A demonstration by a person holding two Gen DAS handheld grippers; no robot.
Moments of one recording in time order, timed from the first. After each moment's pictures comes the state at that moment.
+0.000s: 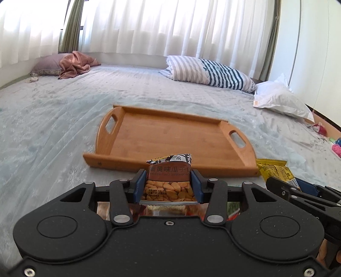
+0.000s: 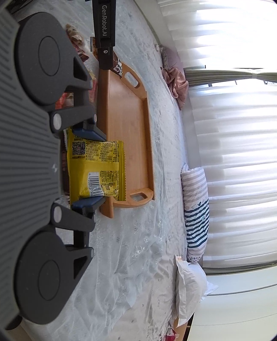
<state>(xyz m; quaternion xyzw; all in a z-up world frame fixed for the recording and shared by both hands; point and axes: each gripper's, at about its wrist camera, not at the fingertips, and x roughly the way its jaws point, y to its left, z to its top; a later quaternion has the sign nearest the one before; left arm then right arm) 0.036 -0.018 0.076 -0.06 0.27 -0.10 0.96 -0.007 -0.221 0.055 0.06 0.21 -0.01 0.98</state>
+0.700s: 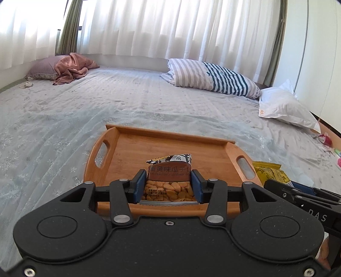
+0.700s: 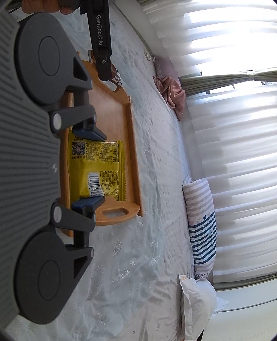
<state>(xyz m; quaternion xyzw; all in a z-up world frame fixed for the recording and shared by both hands) 0.130 -0.027 0.105 -0.06 0.28 -0.09 0.95 0.082 -0.246 0.079 0.09 0.23 0.03 0.97</state>
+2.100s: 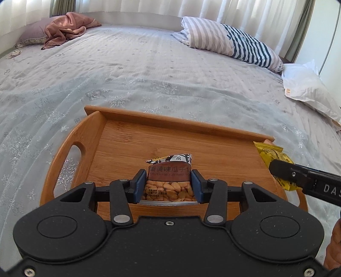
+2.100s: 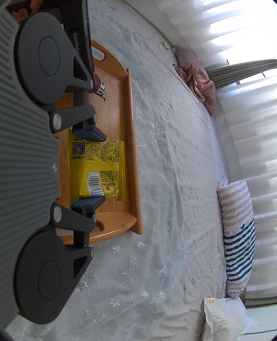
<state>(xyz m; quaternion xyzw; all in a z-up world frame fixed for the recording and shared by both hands) 0.316 -0.043 0.043 -0.07 0.40 -0.07 0.91 0.263 -0.264 0.054 0.11 0.35 0.06 0.93</state>
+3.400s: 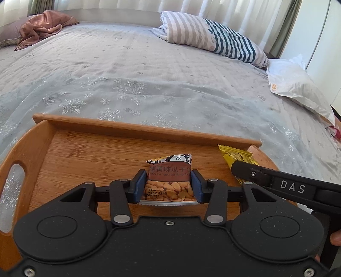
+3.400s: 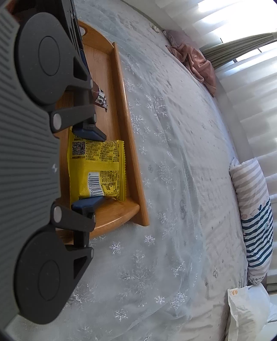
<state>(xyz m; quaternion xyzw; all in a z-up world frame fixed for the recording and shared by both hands) 0.363 -0.088 0.022 -0.07 0.40 -0.12 0.91 0.311 -0.285 0.018 0.15 0.37 0.02 0.92</state>
